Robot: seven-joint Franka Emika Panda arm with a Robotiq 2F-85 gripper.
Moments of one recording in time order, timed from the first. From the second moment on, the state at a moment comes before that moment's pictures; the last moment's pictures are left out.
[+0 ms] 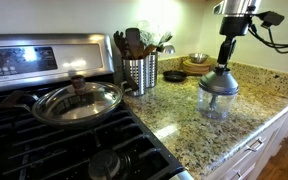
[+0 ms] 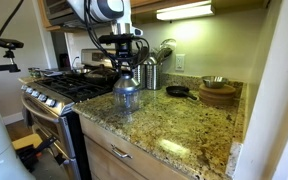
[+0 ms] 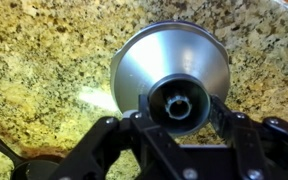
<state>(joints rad) 0.07 -0.18 0.03 -2.39 -0.02 2.27 -0.35</state>
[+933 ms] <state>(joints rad) 0.07 -0.18 0.03 -2.44 -0.02 2.28 -0.35</state>
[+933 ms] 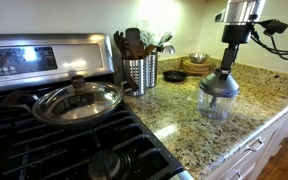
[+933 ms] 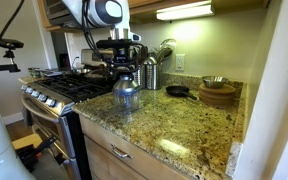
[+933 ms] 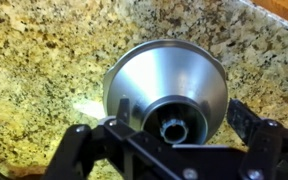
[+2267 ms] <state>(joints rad) 0.07 -0.20 0.03 -2.43 -0.02 2.26 -0.35</state>
